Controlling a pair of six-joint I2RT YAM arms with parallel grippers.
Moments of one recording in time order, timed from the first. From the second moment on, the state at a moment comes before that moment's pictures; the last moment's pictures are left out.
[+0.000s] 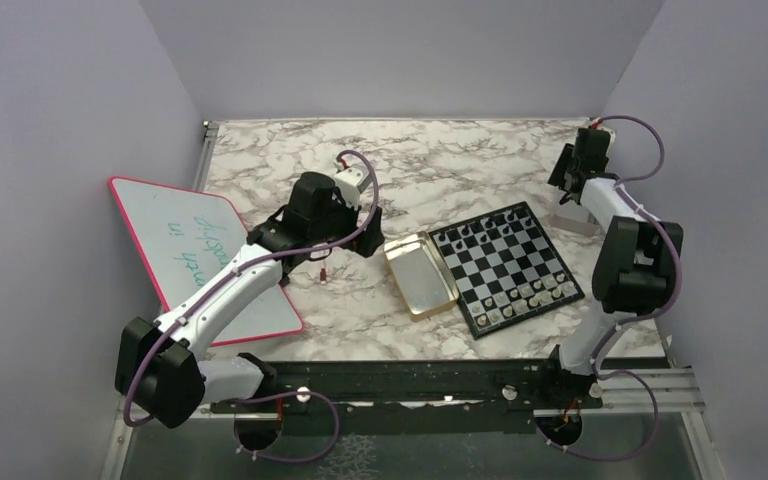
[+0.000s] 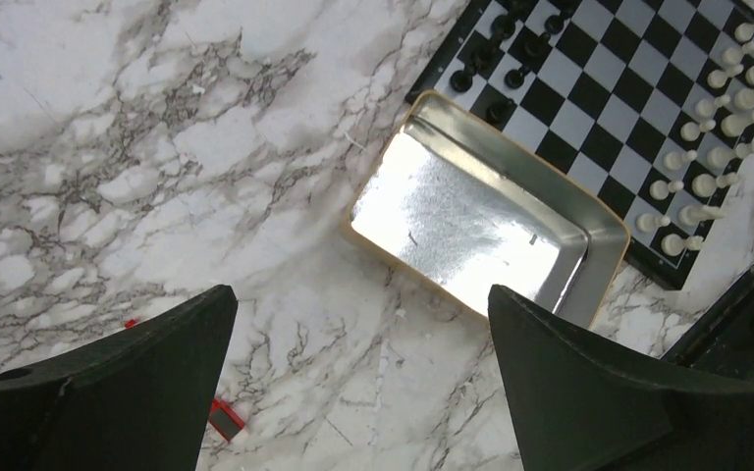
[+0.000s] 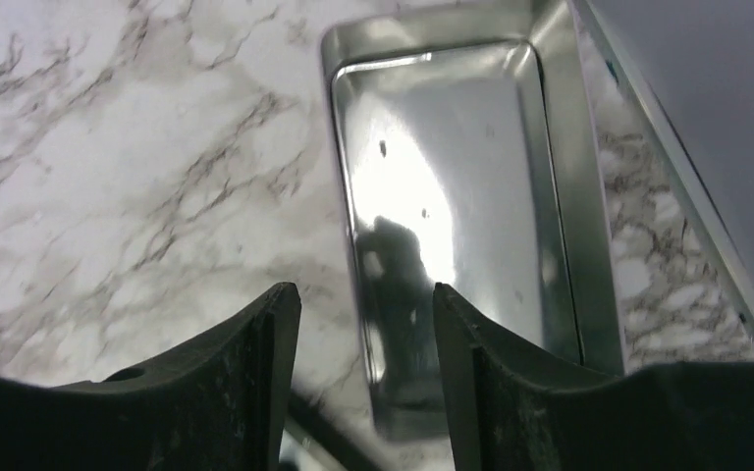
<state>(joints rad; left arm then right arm) -0.54 1.25 1.02 -0.32 0.22 -0.10 -0.11 1.73 1.20 -0.12 0.25 0.22</state>
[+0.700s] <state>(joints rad) -0.54 1.15 0.87 -0.31 0.23 -0.05 -0.18 2.15 1.65 -0.32 -0.04 -0.22</state>
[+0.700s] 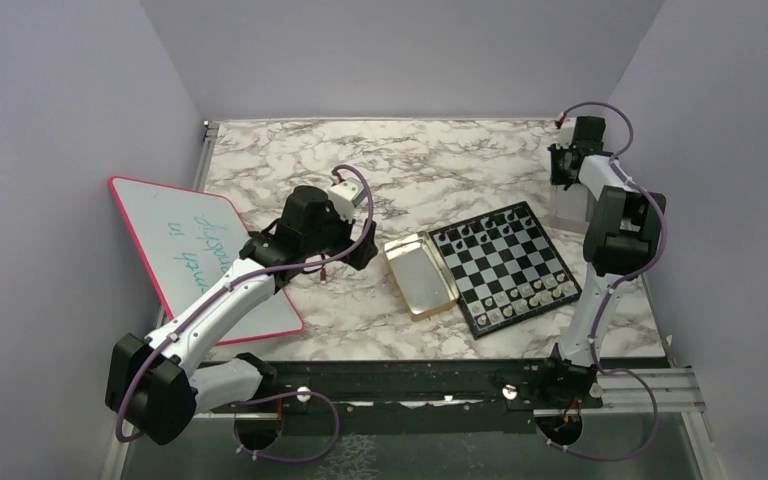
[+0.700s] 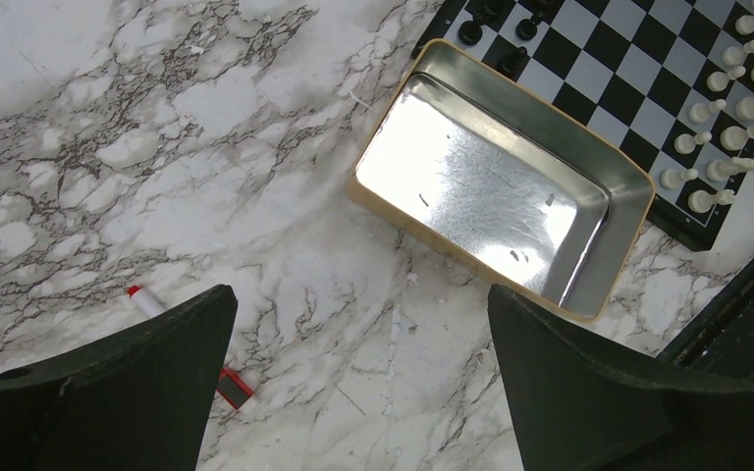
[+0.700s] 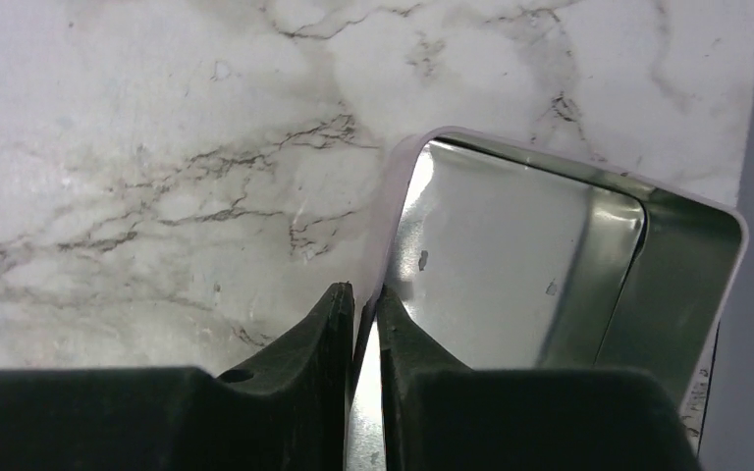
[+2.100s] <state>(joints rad) -0.54 1.14 0.87 -0.31 0.23 -0.06 -0.13 1.83 1.30 -0.44 -0.17 -0.54</state>
